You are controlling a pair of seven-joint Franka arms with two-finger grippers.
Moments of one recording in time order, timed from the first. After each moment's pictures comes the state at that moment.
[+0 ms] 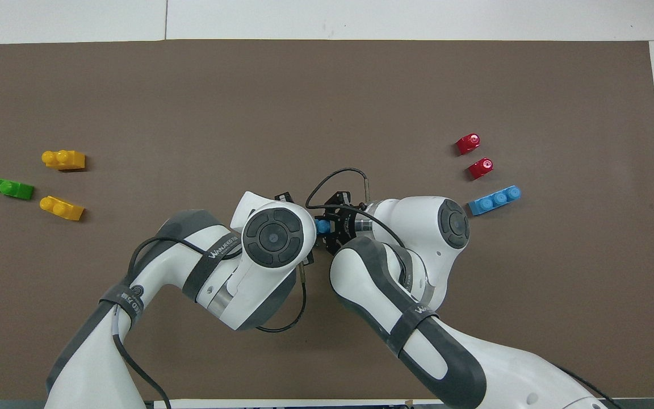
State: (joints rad) left arm -0.67 0.19 -0.03 -2.05 0.08 2.33 -2.59; right arm 0.58 0.31 0.02 -2.10 0.97 2.62 1.33
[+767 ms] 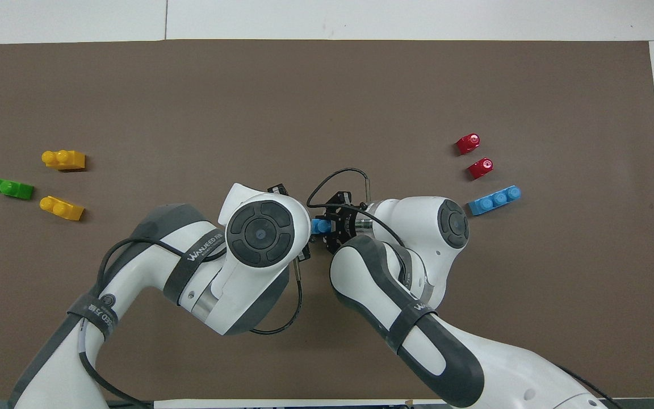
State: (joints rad) left arm -0.67 0.12 -0.02 -2.00 0.08 2.24 -2.59; right arm 0.58 0.32 0.02 -2.10 0.98 2.63 1.33
